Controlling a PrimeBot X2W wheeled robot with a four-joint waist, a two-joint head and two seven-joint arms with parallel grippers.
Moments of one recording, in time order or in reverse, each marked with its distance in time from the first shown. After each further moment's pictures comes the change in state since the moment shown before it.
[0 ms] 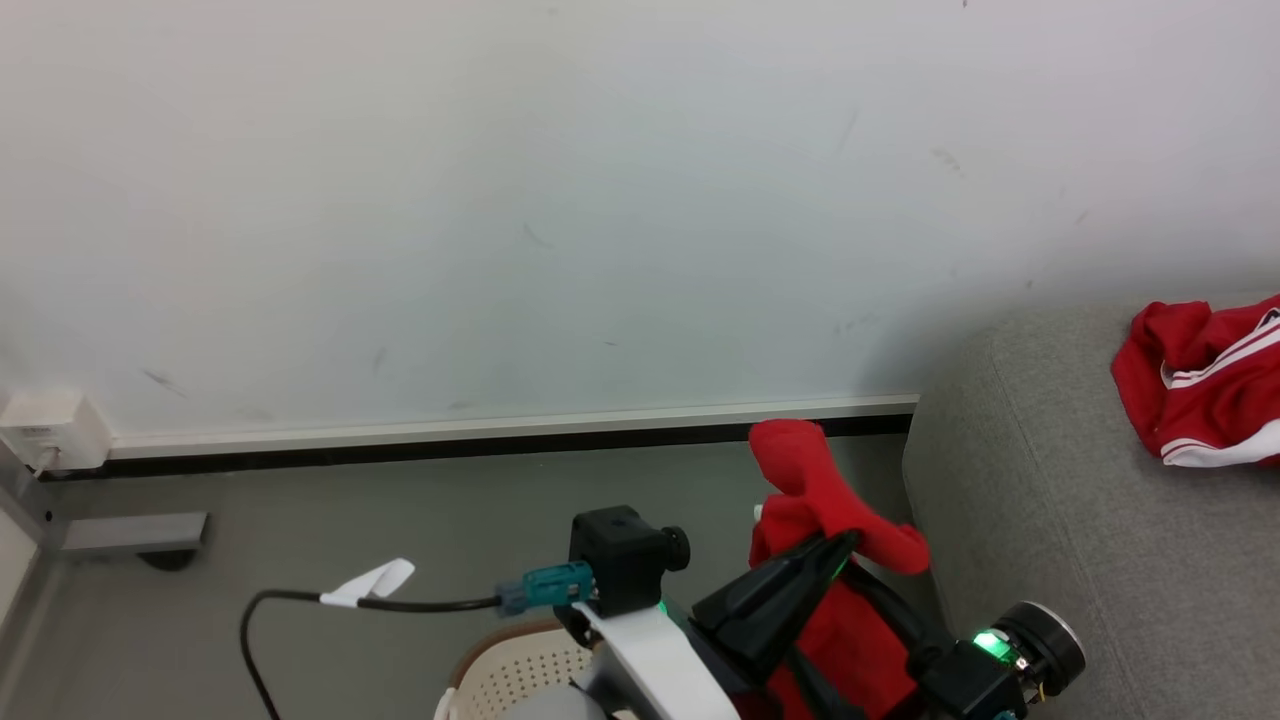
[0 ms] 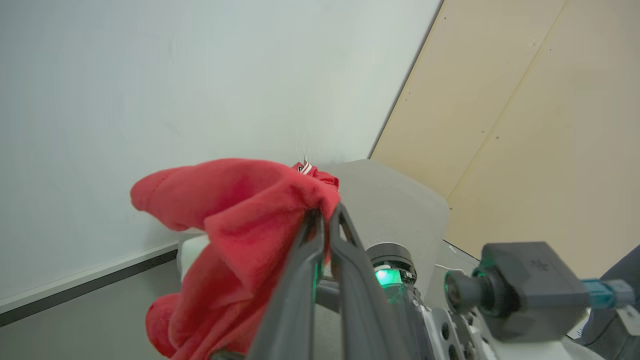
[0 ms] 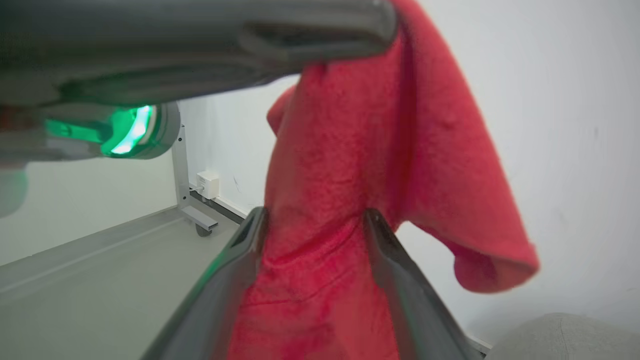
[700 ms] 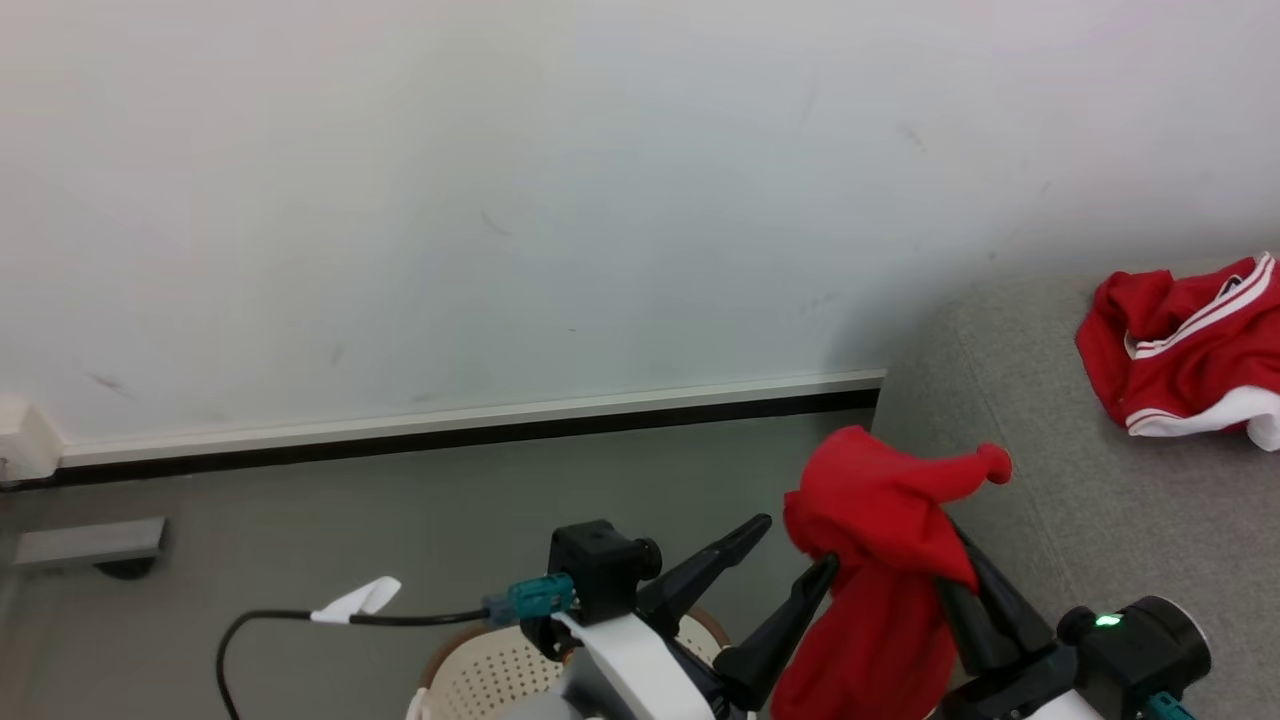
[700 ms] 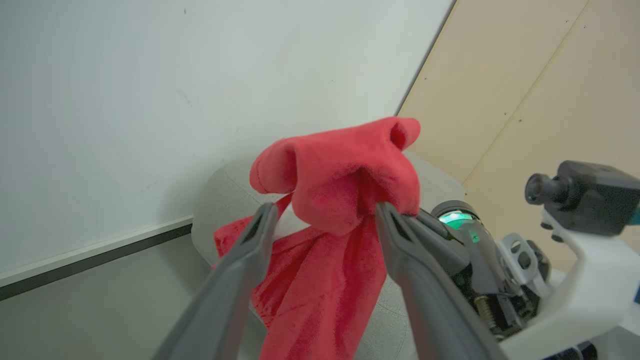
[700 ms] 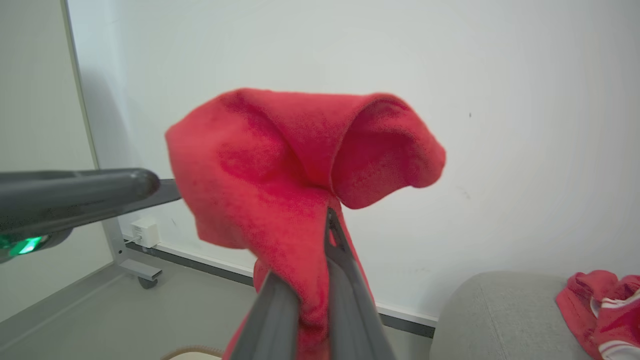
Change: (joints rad) left arm 0.010 0.016 -0.007 0.075 0.009 0.011 -0.030; right arm 0.050 -0.018 -0.179 -0.045 0.109 0.000 -0.063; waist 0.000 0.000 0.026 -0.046
